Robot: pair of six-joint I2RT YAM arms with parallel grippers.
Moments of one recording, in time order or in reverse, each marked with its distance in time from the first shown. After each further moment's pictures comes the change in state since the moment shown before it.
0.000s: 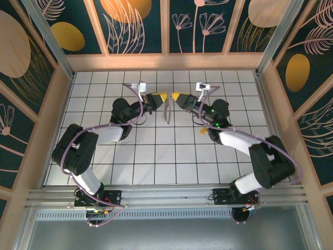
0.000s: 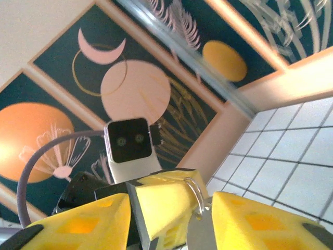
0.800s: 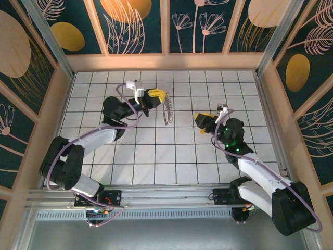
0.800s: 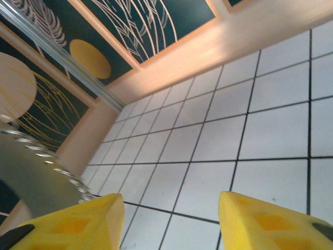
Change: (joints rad) left arm -0.002 -0.188 0.012 -0.057 0.109 0.461; right arm -0.076 -0.459 -0.311 -0.537 0.290 -0.319
